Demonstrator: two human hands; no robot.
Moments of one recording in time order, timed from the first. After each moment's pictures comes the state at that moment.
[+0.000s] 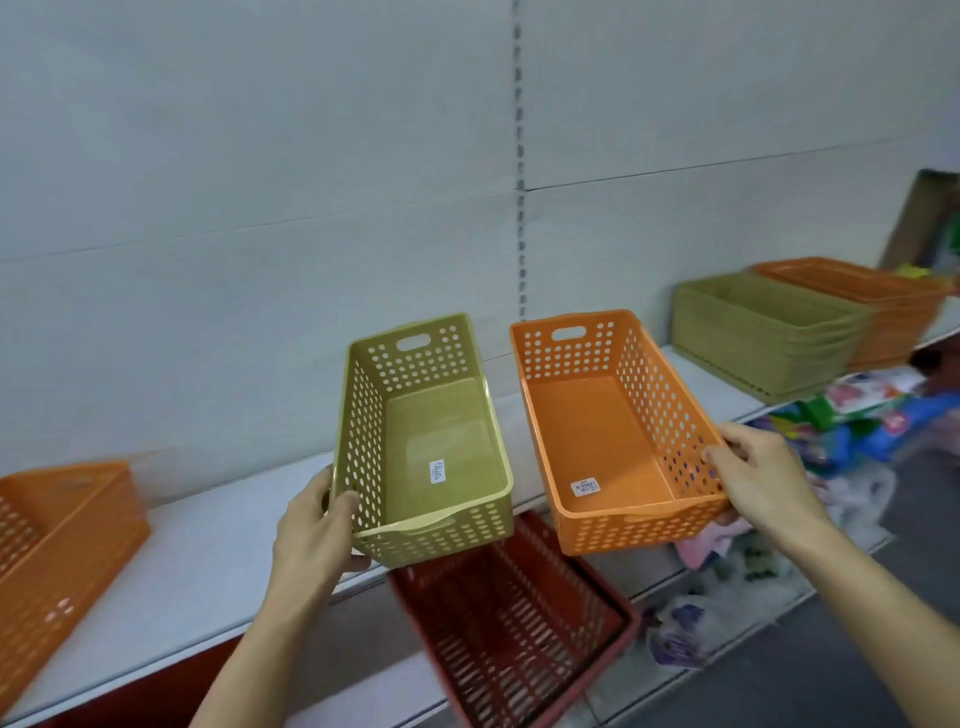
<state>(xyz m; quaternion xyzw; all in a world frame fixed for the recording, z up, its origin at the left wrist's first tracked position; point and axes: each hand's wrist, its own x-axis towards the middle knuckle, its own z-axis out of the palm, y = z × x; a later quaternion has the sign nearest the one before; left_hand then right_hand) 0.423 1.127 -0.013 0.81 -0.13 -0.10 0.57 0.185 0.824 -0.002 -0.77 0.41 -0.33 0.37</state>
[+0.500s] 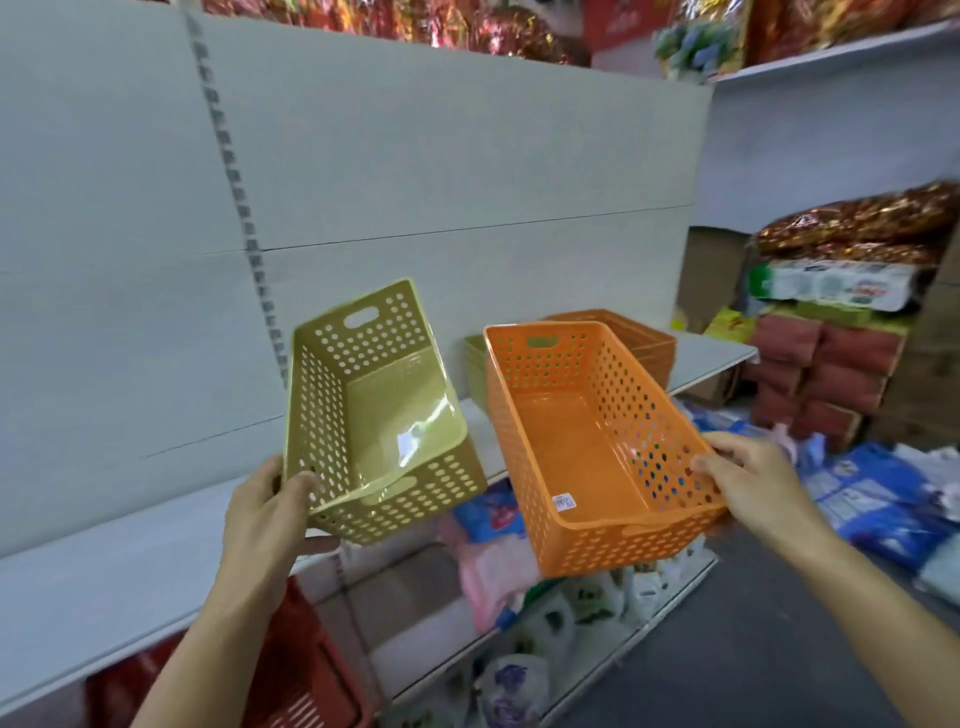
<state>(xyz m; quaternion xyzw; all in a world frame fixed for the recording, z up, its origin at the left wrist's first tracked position) 0.235 0.841 0.032 0.73 -0.19 -0.11 0.64 -0.056 0.582 0.032 -0.72 0.42 -0.38 0.40</state>
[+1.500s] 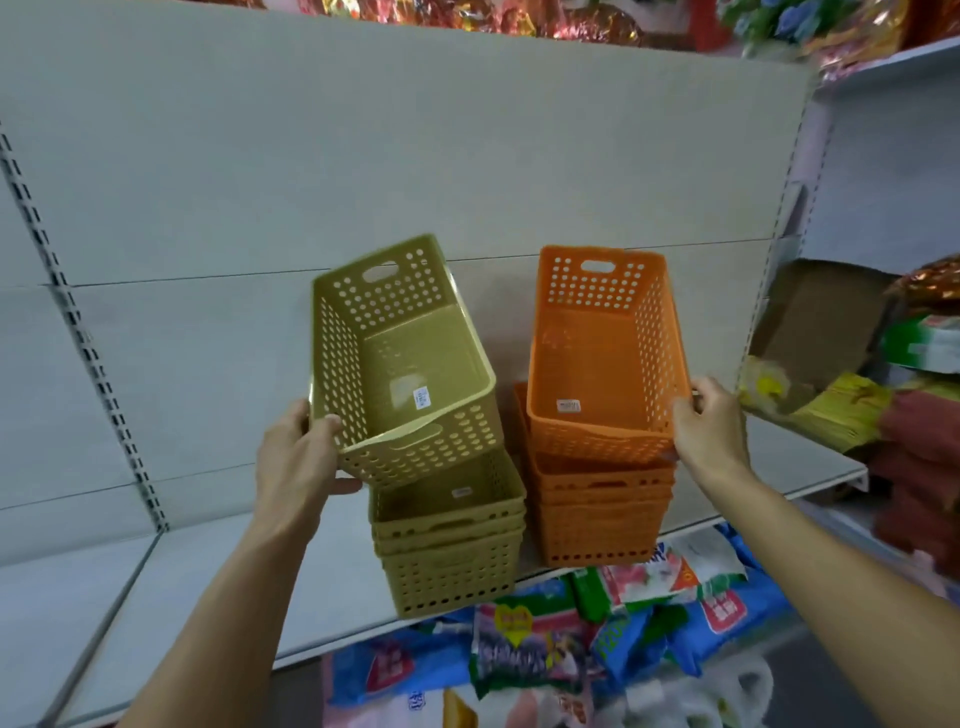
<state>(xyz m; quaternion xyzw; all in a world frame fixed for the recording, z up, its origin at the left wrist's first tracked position) 0.238 0.457 0.069 0.73 -0.13 0.02 0.67 0.065 0.140 0.048 -0.73 0.38 -0.44 0.35</state>
